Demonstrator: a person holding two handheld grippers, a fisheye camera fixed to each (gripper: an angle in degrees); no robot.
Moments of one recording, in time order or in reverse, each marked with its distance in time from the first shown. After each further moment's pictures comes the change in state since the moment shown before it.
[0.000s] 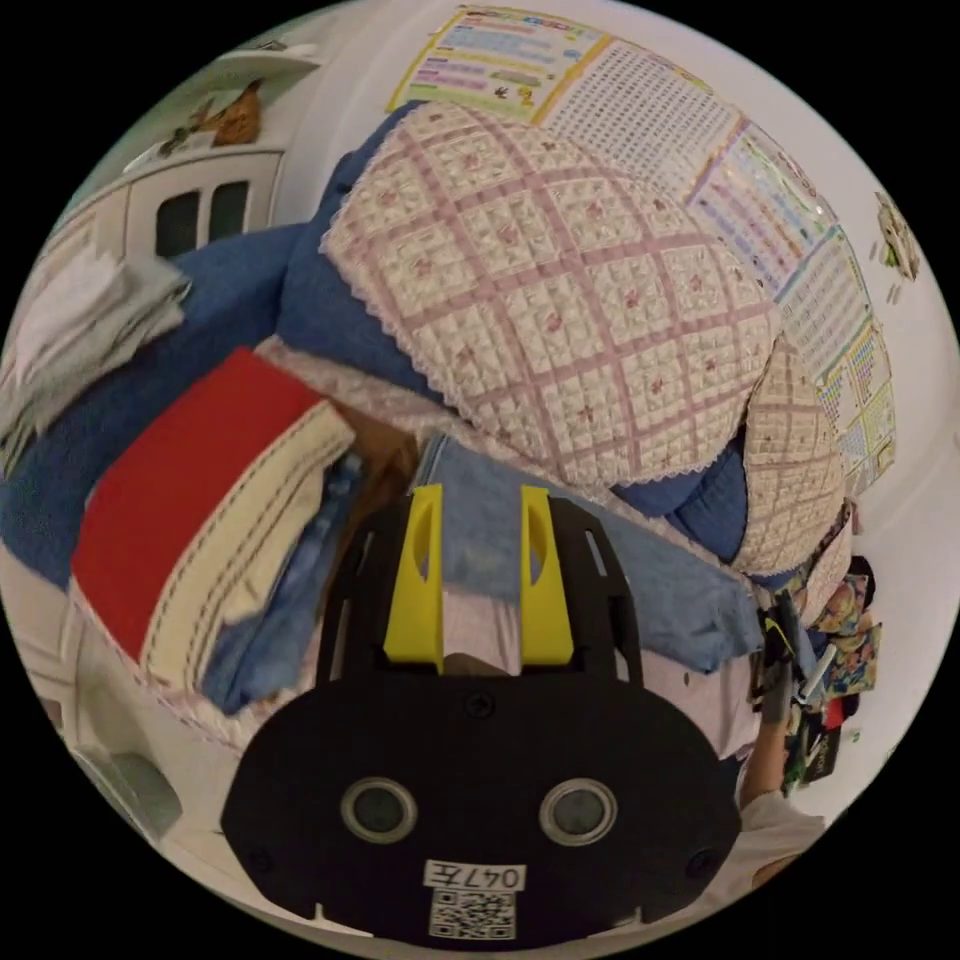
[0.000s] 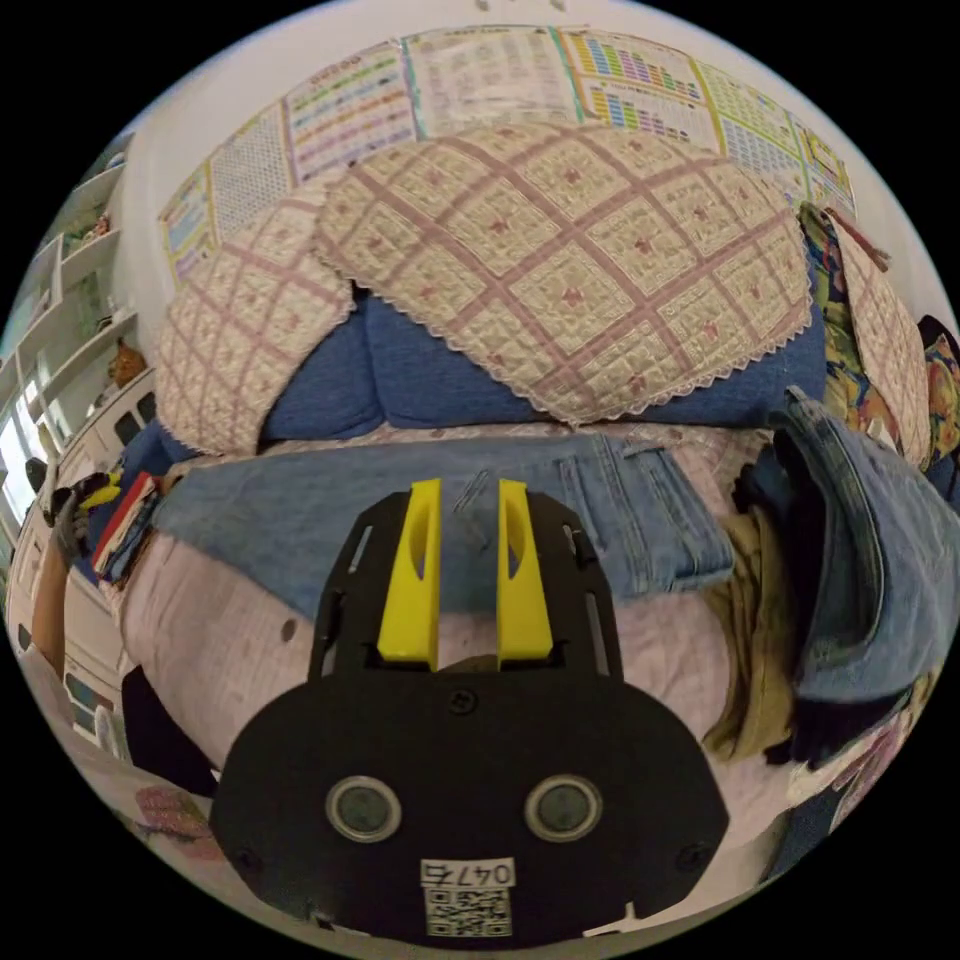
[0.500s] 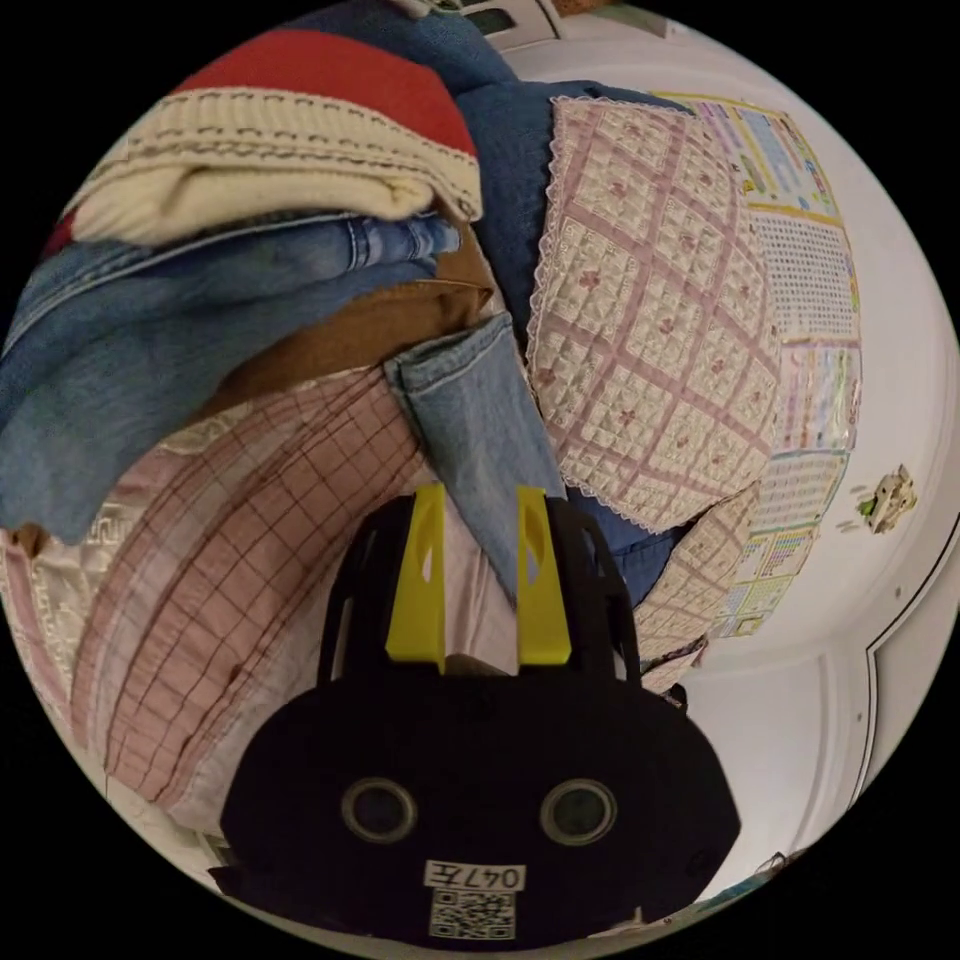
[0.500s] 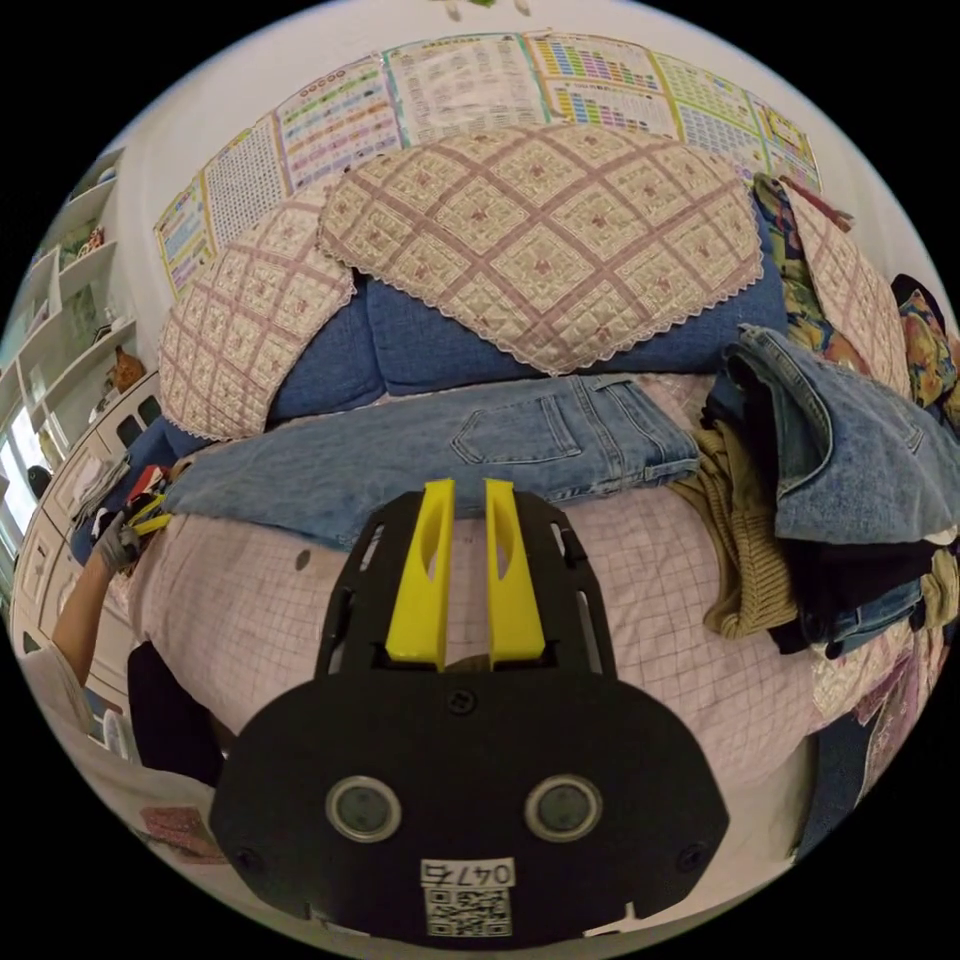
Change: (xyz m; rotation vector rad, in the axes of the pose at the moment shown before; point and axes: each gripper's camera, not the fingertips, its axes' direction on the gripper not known) left arm -0.145 0.089 0.112 -0.060 0.374 -0.541; right arm 0.034 0.117 0.007 -0.003 0.015 0.058
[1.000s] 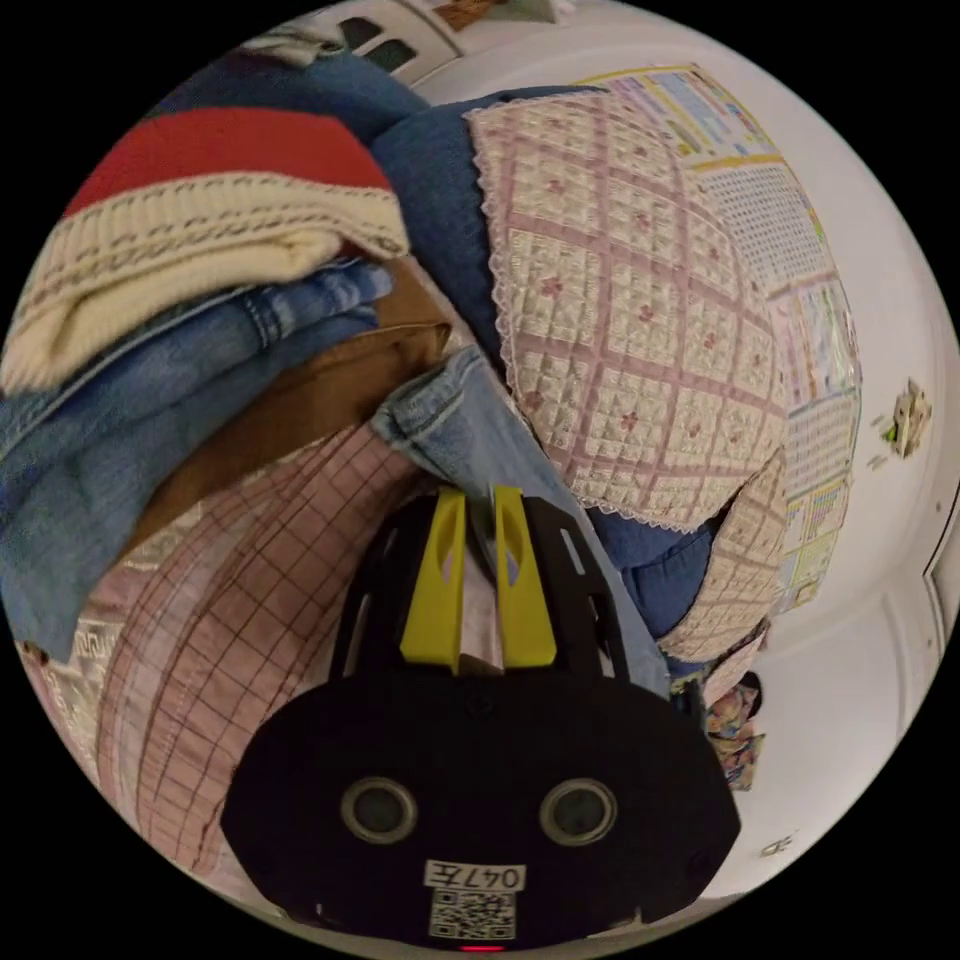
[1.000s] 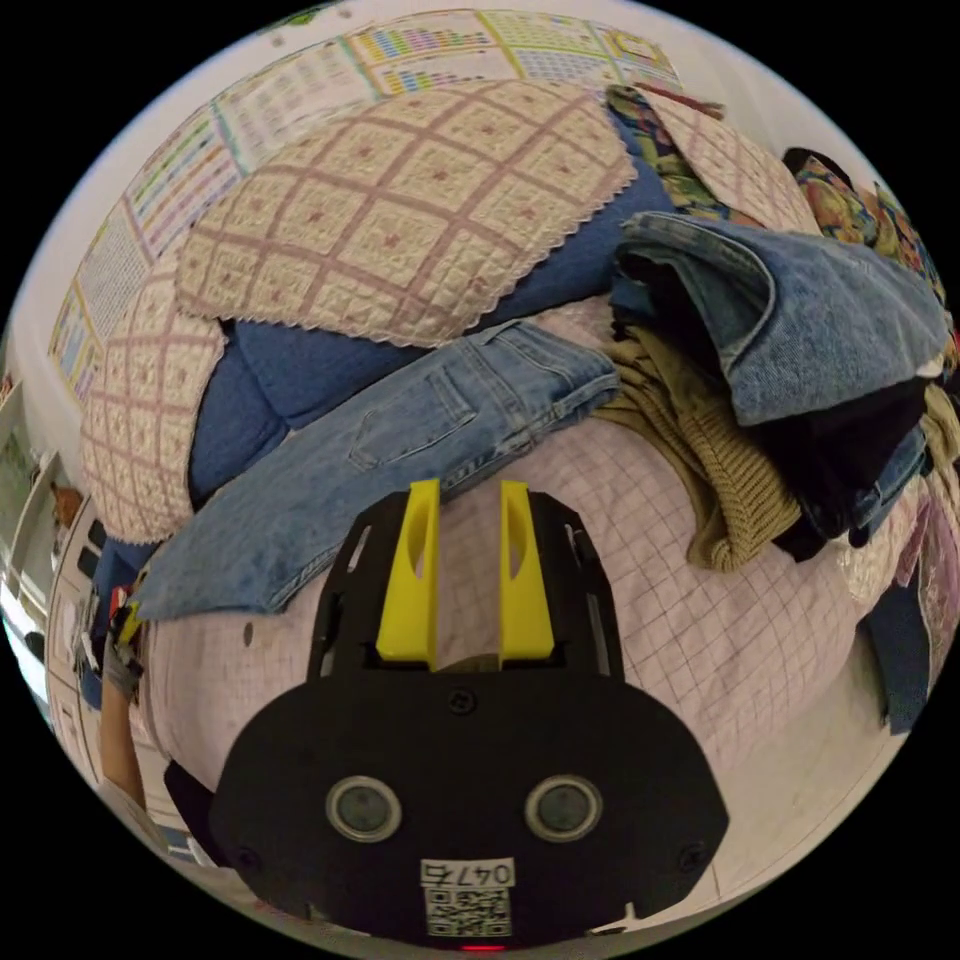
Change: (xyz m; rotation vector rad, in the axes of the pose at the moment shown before) left arm -0.021 0.016 -0.033 0.124 -0.088 0.227; right arm 0.098 0.068 0.087 -0.031 0.119 0.334
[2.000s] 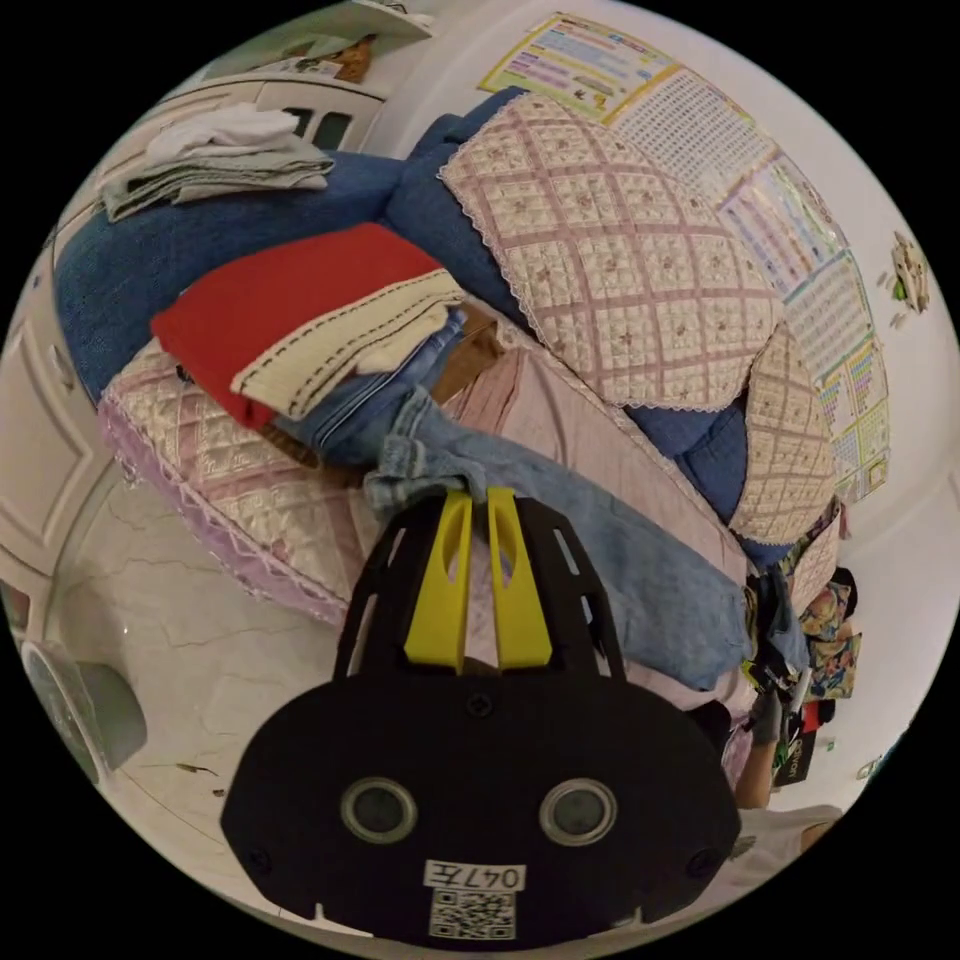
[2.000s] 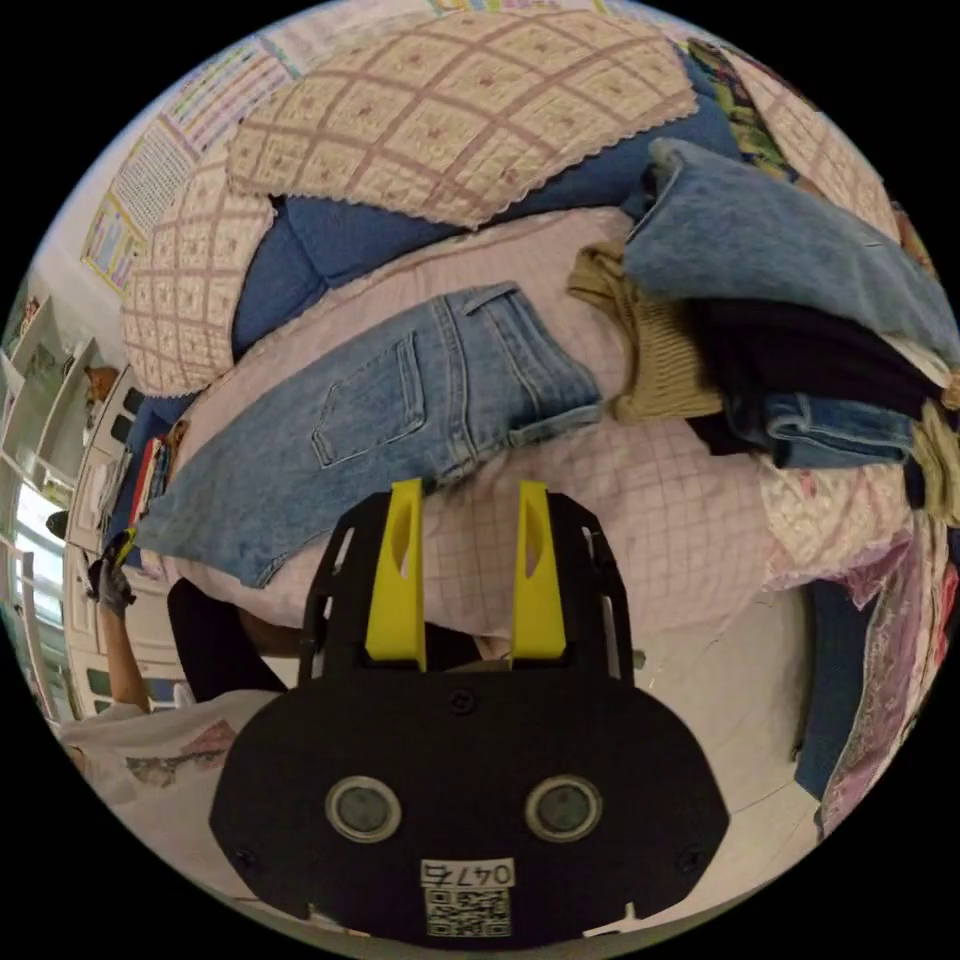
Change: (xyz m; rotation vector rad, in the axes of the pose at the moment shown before) left arm -0.027 0.163 -0.339 -0.113 -0.264 0.231; right arm 0.087 0.257 0.081 -0.359 -0.088 -0.193
